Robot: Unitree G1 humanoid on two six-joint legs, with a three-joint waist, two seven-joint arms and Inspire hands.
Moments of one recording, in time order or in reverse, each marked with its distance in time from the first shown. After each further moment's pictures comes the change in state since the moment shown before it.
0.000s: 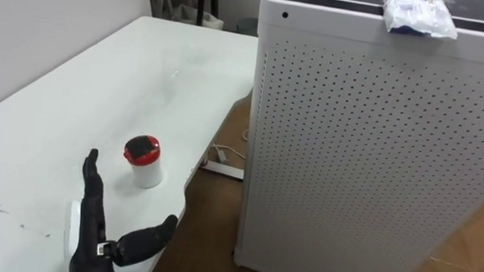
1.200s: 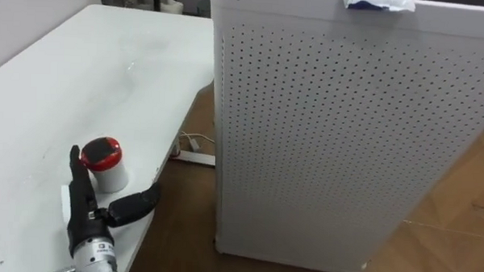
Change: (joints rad) left arm -0.290 0.000 0.029 0.278 -0.283 0.024 0.034; right arm 0.007 0.029 0.001 -0.002 -0.023 0.020 -0.079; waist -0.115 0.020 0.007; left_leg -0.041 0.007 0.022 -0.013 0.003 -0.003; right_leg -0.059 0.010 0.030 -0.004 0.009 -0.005
